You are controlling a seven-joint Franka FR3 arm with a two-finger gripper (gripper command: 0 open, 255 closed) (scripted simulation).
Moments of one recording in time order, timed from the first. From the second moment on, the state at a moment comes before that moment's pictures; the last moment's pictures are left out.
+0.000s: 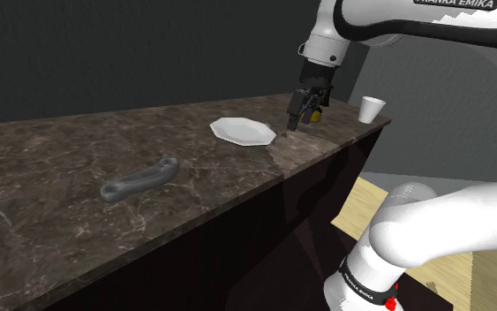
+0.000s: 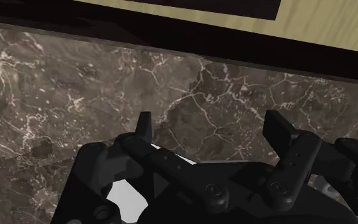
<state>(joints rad) -0.02 -0.81 0.01 -2.38 0.05 1.62 -0.13</state>
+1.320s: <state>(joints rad) -0.09 -0.41 0.51 -2.16 0.20 1.81 0.69</state>
